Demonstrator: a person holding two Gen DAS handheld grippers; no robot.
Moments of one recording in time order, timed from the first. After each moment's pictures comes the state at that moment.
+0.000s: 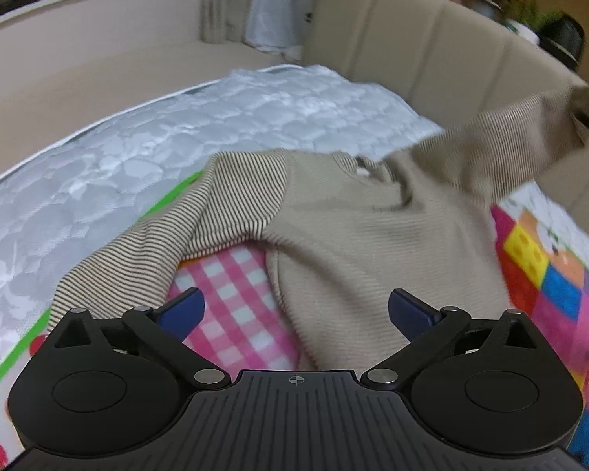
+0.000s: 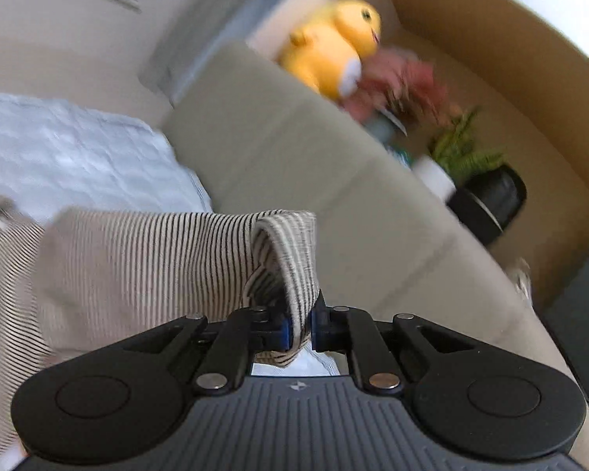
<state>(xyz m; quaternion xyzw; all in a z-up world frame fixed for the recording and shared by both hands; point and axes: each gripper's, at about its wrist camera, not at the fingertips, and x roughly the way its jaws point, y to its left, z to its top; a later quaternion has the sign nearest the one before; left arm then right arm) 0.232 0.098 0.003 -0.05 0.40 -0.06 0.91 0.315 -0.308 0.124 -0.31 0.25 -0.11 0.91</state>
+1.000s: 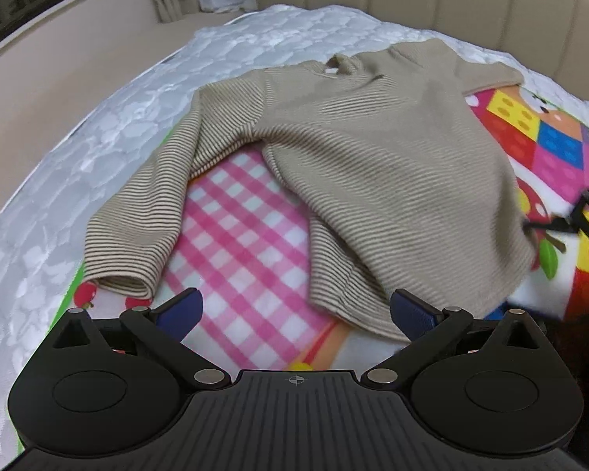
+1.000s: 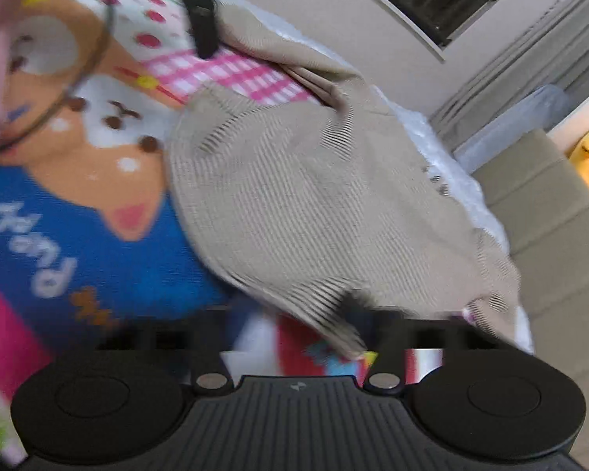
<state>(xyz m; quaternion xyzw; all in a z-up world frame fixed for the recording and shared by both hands) 0.161 0.079 -0.008 0.08 0.47 -0.09 0.88 0.065 -0.146 -0.040 -0.43 0.26 0.27 0.82</state>
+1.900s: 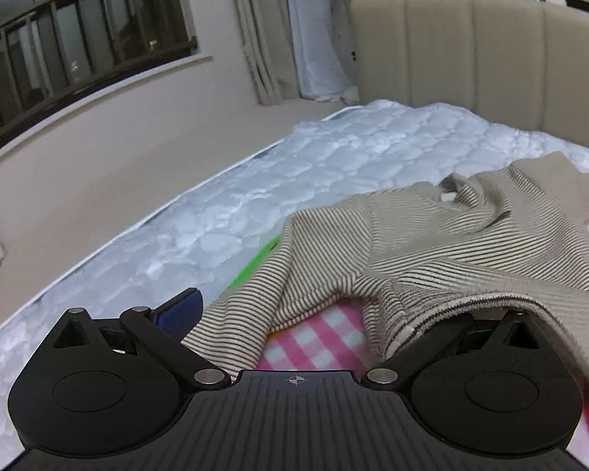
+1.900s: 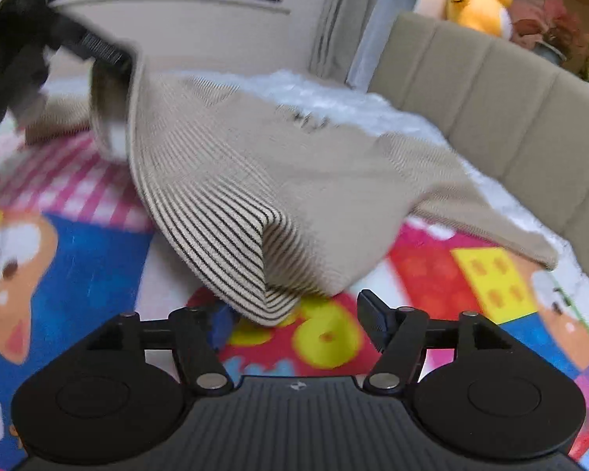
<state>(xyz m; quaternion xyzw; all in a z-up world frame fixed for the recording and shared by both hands) 0.259 0.081 -0.011 0.08 0.32 0.08 0.94 0.109 -0.198 -0.037 -0.18 0.32 0.15 0.92</state>
